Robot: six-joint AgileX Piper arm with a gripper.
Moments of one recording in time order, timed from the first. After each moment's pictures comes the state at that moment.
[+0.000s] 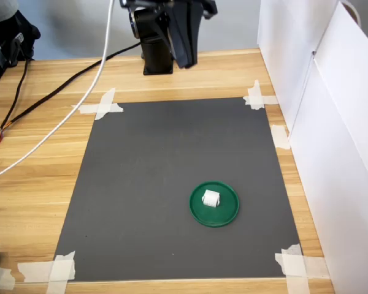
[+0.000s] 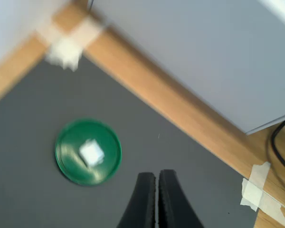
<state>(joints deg) 17.9 57.6 -55.0 -1.7 25.5 -25.8</state>
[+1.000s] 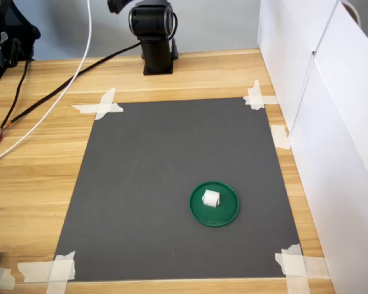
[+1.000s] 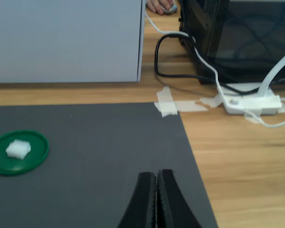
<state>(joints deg) -5.3 2.4 -18.7 -1.9 24.7 -5.2</state>
